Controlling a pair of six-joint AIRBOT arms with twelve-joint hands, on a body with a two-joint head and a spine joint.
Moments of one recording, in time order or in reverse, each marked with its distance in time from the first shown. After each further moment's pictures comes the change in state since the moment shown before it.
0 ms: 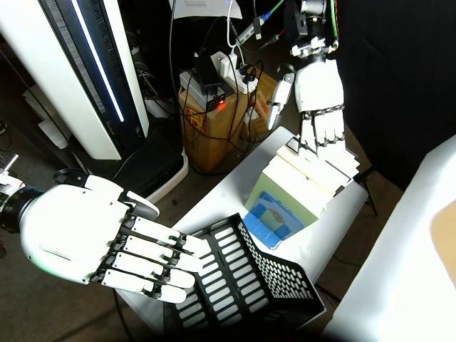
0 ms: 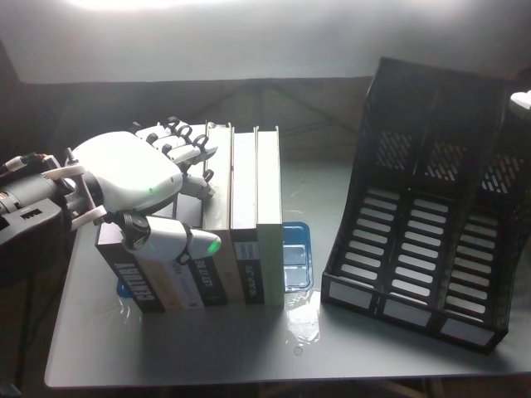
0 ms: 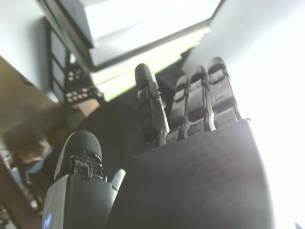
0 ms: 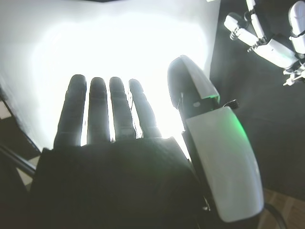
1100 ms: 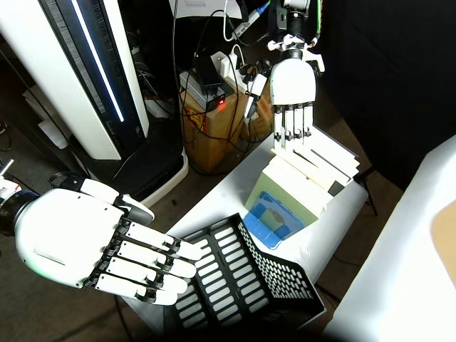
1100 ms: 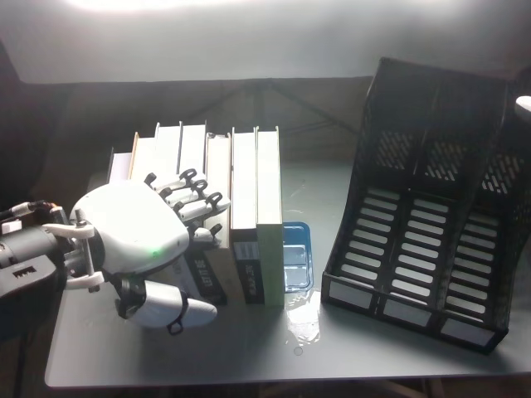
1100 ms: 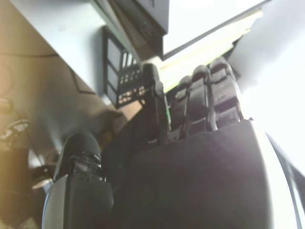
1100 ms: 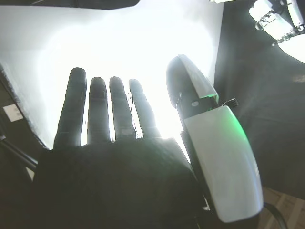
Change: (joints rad) left arm 0.095 0.062 -0.155 0.086 -0.011 0.087; right arm -0.019 -0.003 0.001 0.017 0.008 0.018
